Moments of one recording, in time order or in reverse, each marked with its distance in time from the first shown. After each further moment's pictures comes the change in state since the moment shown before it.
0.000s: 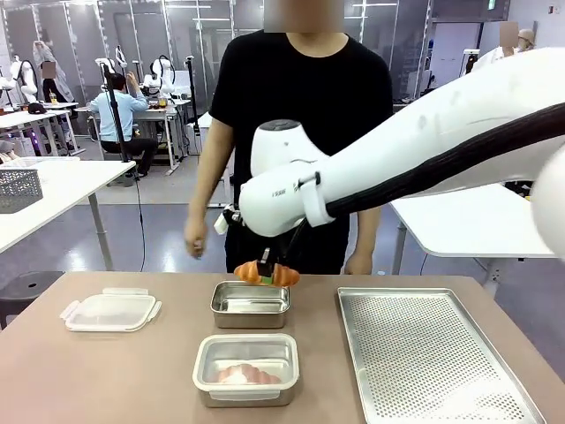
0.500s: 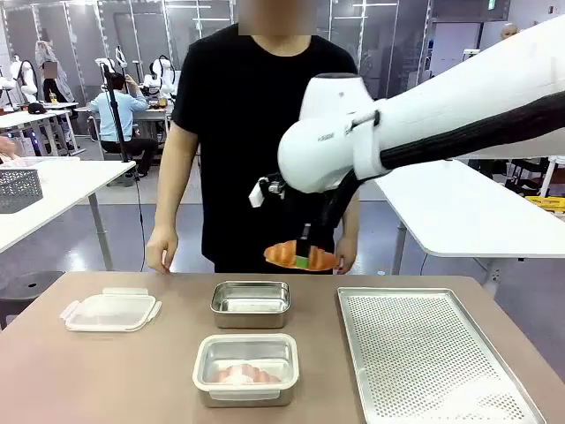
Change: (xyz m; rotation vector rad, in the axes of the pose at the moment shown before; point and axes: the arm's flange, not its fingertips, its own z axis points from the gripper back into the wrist) left arm 0.000 0.000 0.000 0.000 0.000 0.000; right arm -0.075 0.002 0.086 0.047 -0.031 0.001
